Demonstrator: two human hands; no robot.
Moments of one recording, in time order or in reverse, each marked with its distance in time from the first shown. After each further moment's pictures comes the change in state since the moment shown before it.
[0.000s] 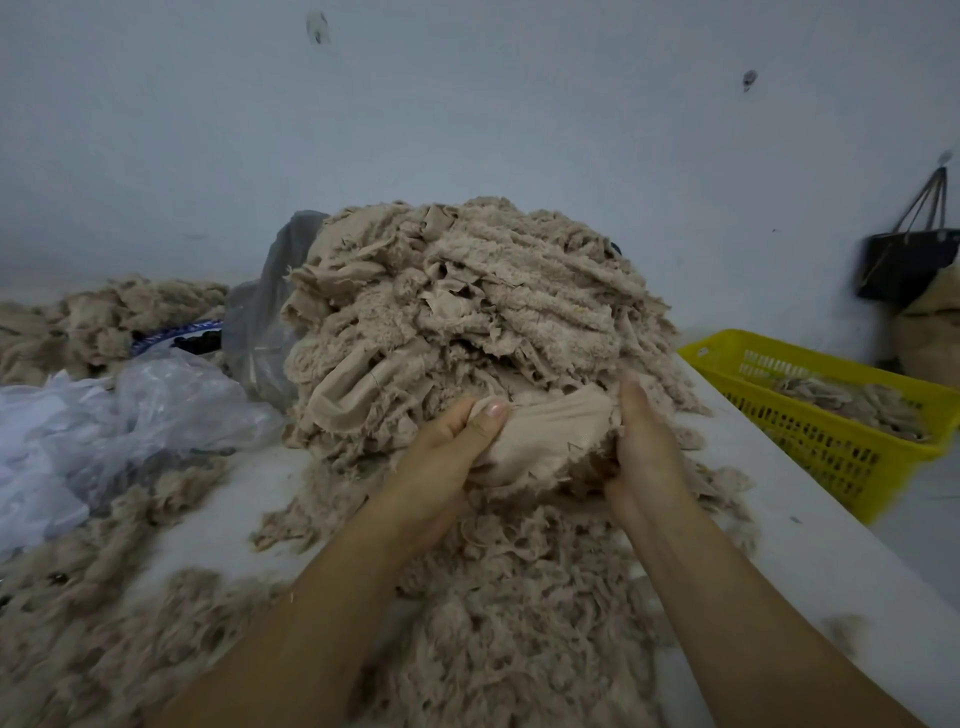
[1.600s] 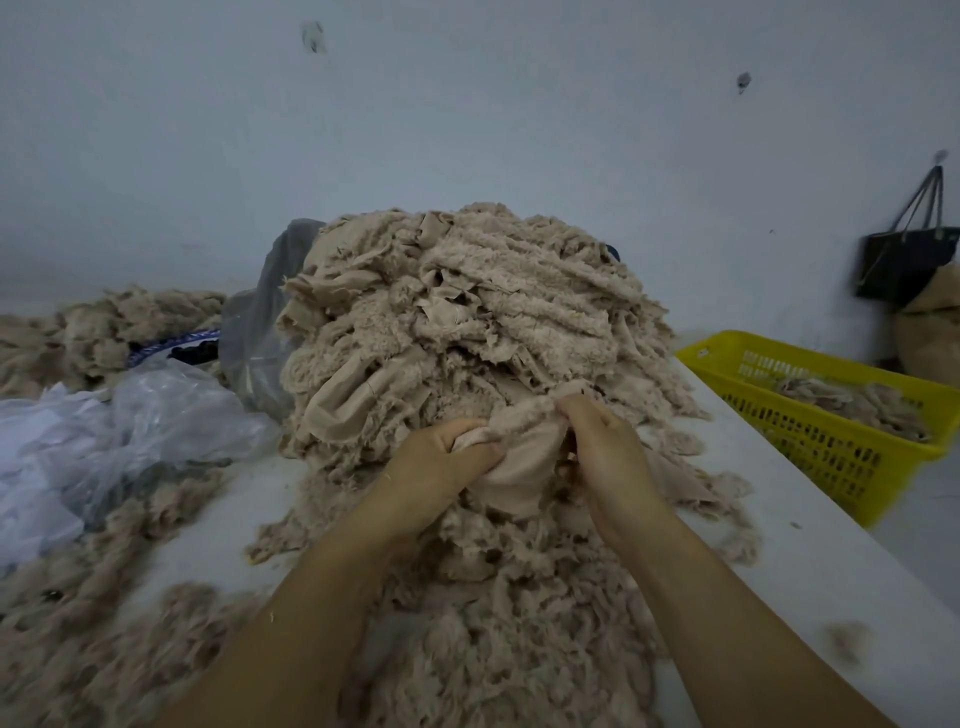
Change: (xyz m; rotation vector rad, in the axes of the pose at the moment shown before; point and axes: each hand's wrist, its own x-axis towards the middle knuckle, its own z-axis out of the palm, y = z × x) left_hand -0.003 0.011 -0.007 0.380 0.102 -0.079; right_hand -0.016 0.005 0.010 -0.390 -0.208 -0.165
